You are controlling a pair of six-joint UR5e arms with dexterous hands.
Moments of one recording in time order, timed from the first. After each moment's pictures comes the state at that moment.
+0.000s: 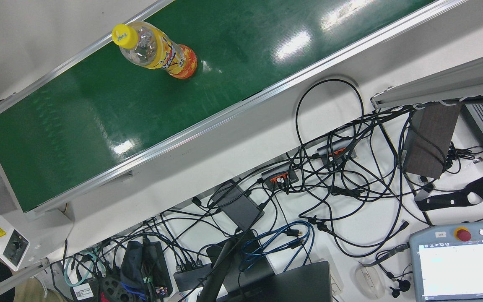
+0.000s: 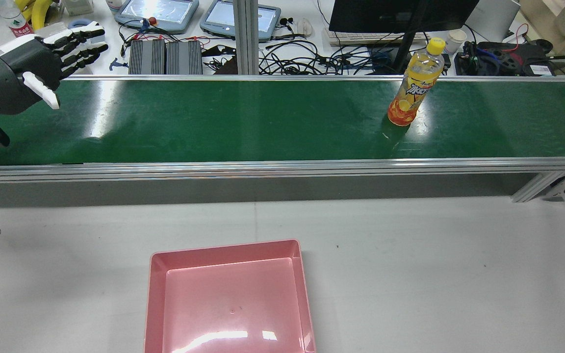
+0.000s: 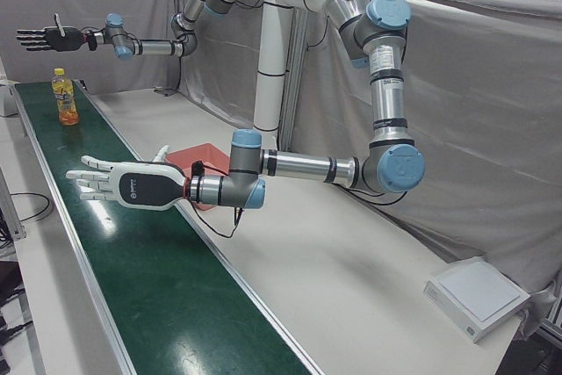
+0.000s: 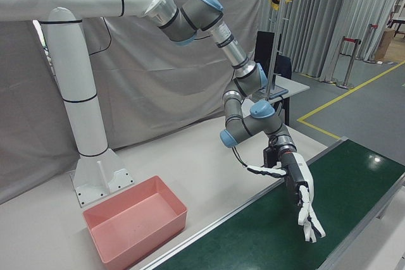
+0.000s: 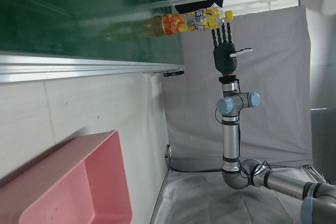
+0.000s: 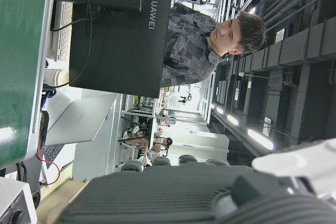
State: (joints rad) left arm -1.07 -1.92 -1.70 0.02 1.57 0.31; right arm 1.59 -1.56 1.65 -3.27 -1.58 -0.10
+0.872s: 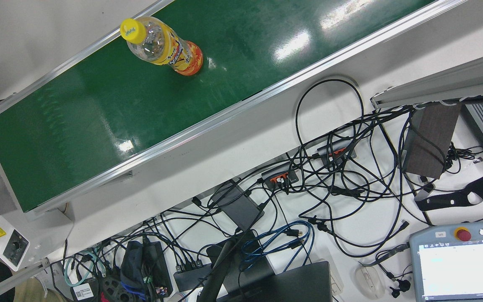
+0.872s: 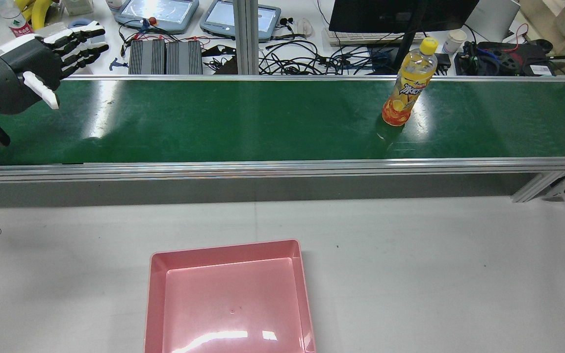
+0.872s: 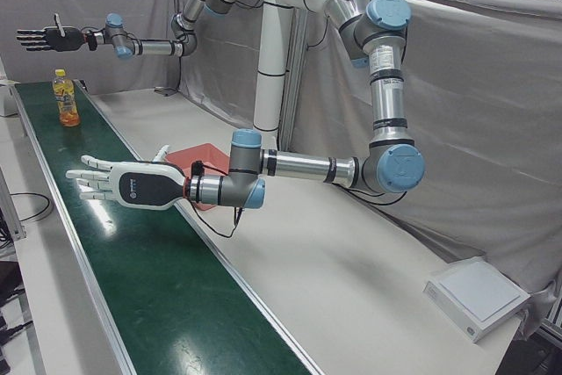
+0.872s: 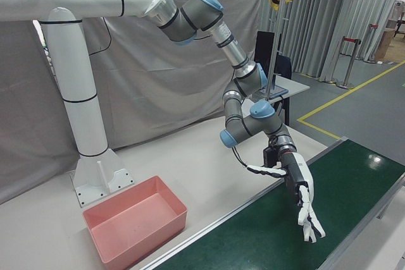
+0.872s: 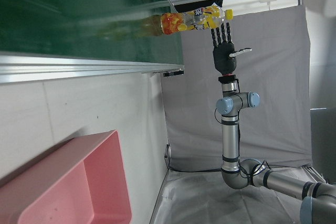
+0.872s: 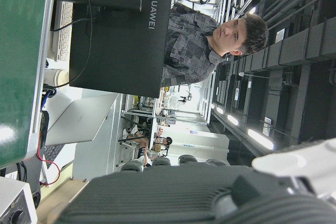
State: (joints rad) left arm -1.07 -1.92 -1.70 0.02 1.57 0.31; right arm 1.59 -1.56 1.65 -3.27 -1.58 -0.10
